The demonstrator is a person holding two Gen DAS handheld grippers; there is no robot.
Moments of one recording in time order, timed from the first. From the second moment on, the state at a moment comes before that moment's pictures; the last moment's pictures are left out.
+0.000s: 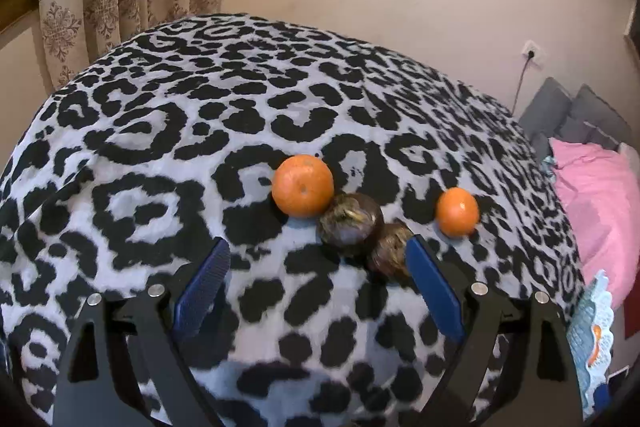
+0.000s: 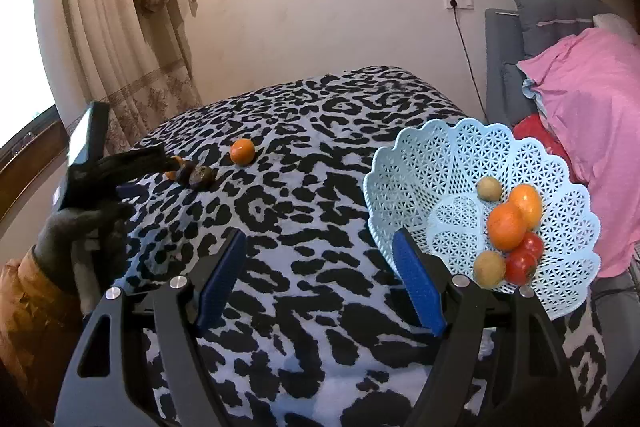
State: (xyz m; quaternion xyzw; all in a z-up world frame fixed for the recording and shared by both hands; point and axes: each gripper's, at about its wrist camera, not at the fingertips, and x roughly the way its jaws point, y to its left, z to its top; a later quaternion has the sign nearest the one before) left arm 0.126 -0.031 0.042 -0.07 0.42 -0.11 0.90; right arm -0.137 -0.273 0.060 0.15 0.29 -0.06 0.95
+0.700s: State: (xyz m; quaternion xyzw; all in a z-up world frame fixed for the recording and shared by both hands) left arm 0.156 -0.056 0.023 -0.03 0.42 -0.08 0.91; right arm -0.130 -0.267 0.051 0.14 0.30 -0.05 0.94
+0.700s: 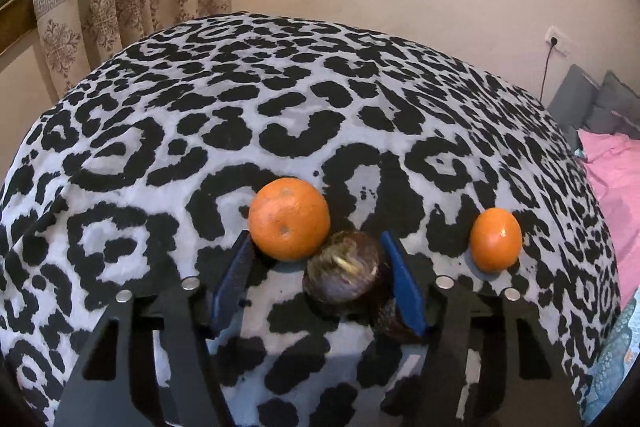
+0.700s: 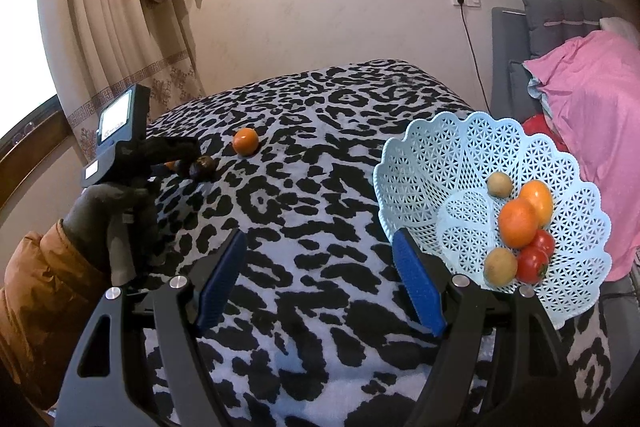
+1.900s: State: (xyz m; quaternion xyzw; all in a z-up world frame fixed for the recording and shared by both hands) left arm 0.069 0.039 0.029 -0.11 0.37 -0.10 0.92; right arm 0.019 -0.206 0.048 0.12 0.36 0.05 0.93
